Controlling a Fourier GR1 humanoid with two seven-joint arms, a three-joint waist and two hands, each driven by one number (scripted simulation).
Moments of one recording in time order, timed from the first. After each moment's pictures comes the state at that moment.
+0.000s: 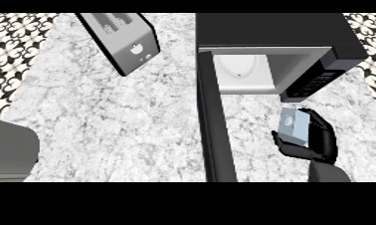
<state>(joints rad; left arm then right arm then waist) 0.86 0.36 -0.59 -2.06 0.27 0.22 -0.82 -0.18 -0.12 -0.29 -0.83 0.07 0.02 -0.97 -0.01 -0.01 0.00</state>
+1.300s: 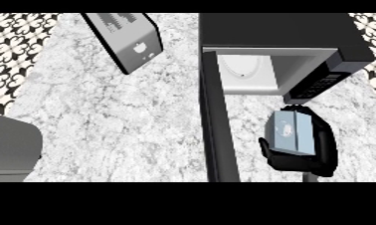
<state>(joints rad) 0.92 0.42 -0.60 -2.07 0.33 0.24 -0.91 0.06 0.00 -0.03 -1.55 -0.02 0.01 -0.49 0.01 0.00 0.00</state>
